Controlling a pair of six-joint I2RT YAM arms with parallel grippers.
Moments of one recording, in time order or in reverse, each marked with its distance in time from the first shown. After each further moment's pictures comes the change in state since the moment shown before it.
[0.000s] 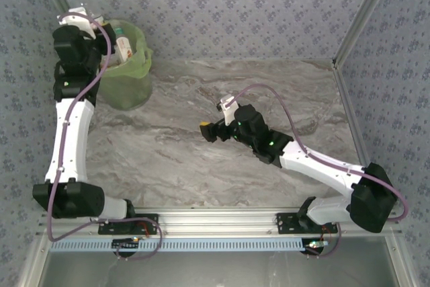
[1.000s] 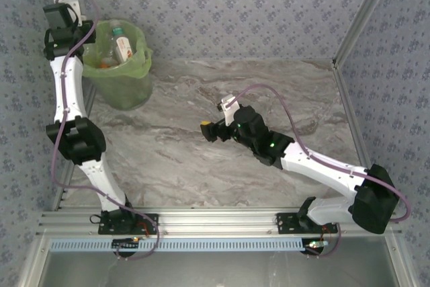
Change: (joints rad) left arm 0.185 0.600 0.601 -0.299 0.022 0.254; right arm 0.027 -0.018 0.007 -0.020 0.076 0.011
